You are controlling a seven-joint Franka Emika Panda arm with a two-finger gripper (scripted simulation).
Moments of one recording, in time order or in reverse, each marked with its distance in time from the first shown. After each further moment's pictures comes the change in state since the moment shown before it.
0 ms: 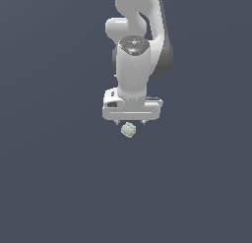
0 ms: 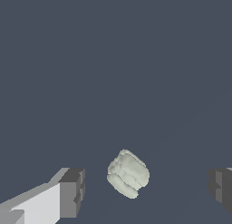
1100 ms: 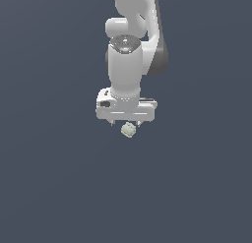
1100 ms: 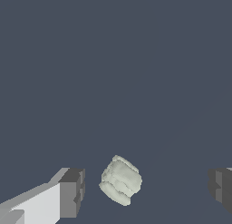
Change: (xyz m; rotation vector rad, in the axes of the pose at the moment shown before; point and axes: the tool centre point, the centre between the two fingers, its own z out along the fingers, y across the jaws) arm 0.008 0.020 -0.003 0.002 0.028 0.059
